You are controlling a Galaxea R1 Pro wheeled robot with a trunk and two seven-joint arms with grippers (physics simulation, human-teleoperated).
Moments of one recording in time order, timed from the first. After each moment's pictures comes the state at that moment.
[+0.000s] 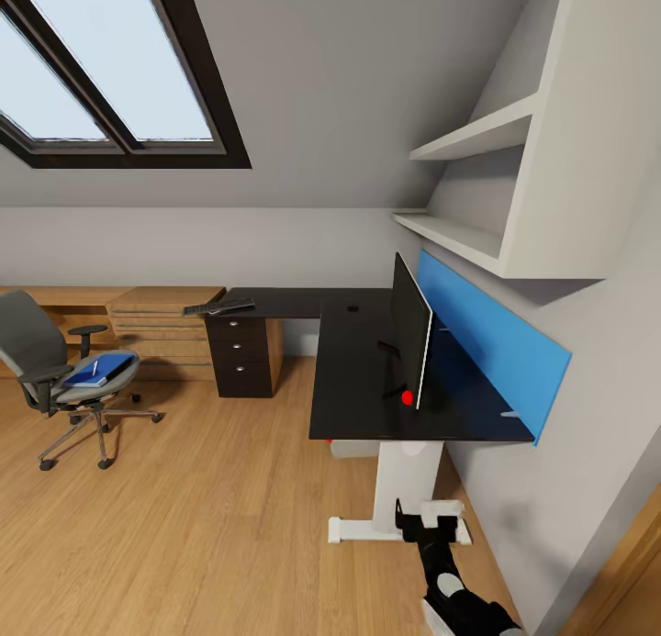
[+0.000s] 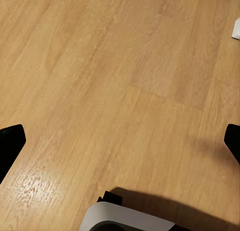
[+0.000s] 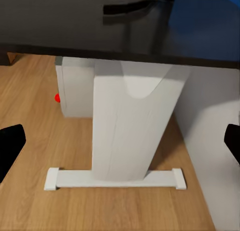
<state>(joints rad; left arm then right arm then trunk) 0.03 0.00 0.06 -0.26 0.28 -0.56 0.02 -0.52 0.03 0.53 -0.31 -0.32 -0.45 -0.34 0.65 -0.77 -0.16</state>
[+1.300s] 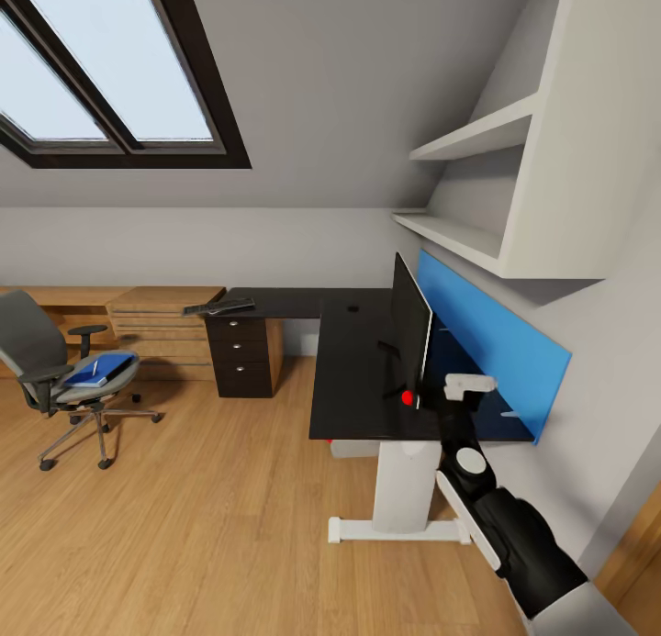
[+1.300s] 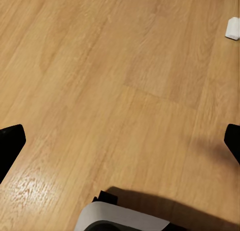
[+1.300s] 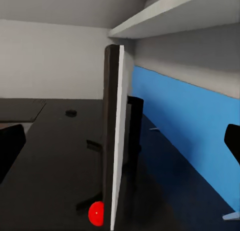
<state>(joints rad) 0.03 0.00 0.06 -0.26 0.27 -0.56 0.00 -0.51 -0.13 0.39 -1.31 -0.17 0.04 -0.51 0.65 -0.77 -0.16</state>
